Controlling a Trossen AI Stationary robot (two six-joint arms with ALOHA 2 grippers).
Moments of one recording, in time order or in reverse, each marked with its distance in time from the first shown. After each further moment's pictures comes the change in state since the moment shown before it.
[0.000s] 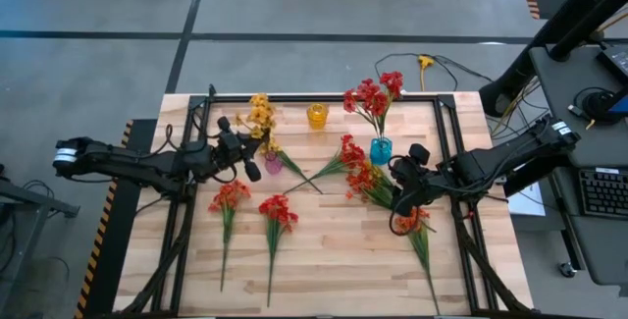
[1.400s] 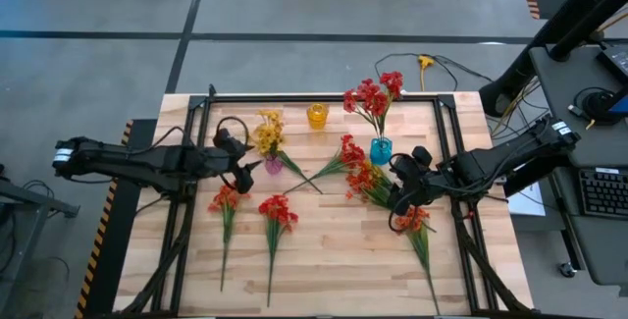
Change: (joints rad) left arm -0.014 -0.034 0.147 -0.840 0.129 -0.357; right arm 0.000 0.000 0.000 0.004 -0.002 0.196
